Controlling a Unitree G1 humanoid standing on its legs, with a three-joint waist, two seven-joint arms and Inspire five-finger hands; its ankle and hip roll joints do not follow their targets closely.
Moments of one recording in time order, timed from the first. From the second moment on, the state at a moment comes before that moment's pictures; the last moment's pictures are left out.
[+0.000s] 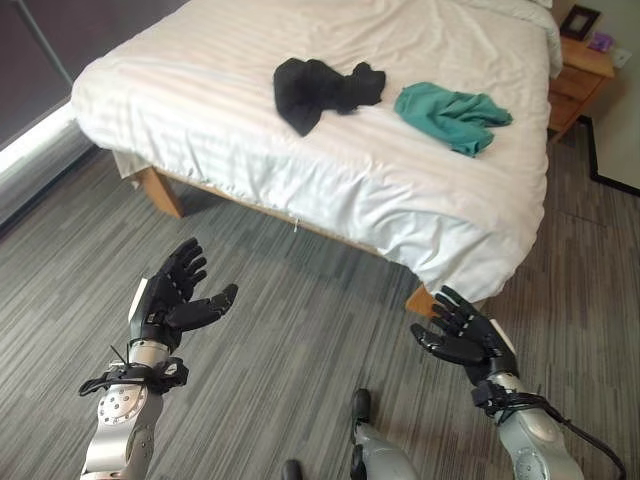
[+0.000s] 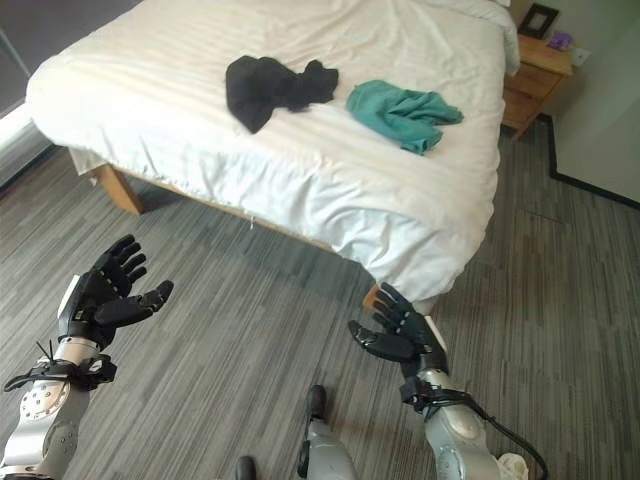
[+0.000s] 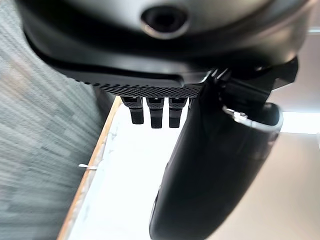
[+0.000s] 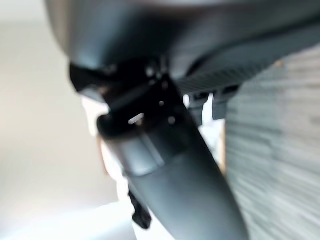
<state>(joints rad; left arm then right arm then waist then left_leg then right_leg) 0.11 0.38 0.13 0.07 -0.49 -0.14 -0.01 0.18 -0.37 -0.12 0.14 0.53 -0.04 0.12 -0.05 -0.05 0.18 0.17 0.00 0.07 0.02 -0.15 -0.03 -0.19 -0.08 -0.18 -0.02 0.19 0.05</state>
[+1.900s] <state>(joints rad) 0.01 0.49 -0.42 -0.08 -0.85 -0.08 -0.13 -1.28 -1.14 0.89 0.91 0.15 -0.13 -0.03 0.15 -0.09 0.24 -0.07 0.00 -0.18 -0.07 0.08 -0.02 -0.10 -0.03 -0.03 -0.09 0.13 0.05</state>
